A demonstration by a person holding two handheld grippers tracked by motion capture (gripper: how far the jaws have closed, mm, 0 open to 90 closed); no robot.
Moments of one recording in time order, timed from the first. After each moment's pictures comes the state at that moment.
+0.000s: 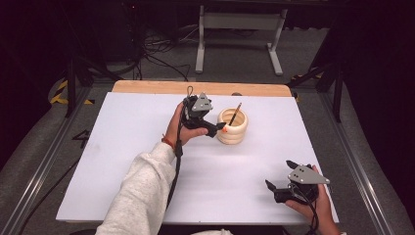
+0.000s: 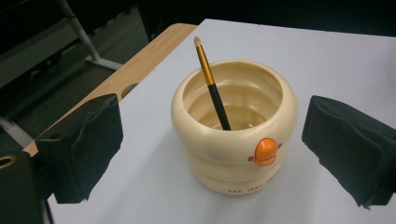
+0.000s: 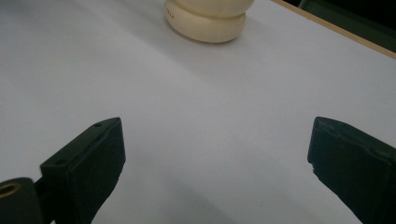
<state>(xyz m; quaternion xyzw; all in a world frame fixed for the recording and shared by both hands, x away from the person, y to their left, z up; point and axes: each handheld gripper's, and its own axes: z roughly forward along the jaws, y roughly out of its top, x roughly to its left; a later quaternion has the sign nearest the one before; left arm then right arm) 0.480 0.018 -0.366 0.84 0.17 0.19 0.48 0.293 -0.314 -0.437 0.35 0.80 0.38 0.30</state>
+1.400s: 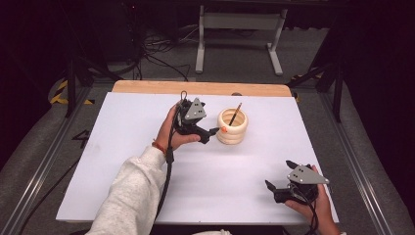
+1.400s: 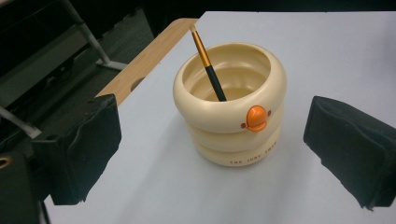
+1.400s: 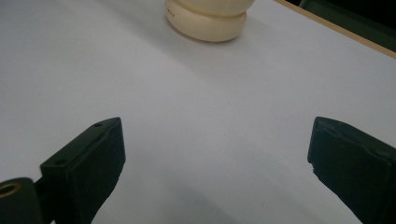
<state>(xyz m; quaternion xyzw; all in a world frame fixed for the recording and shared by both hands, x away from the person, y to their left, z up) 0.460 0.036 -0.365 0.85 0.14 0.22 0.46 0.293 -0.313 -0.438 0.35 0.80 0.38 0.30</state>
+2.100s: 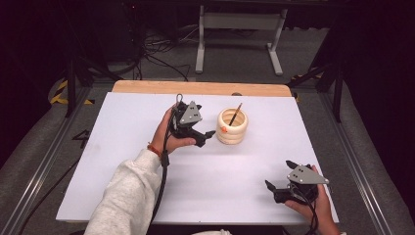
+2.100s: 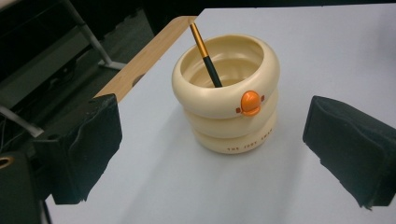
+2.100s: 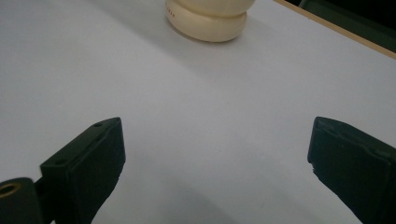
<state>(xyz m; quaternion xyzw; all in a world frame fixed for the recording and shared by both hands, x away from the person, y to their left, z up) 0.449 0.048 -0.367 0.85 0.14 0.23 0.46 0.293 -0.313 -0.437 0.34 0.80 0.38 0.30</state>
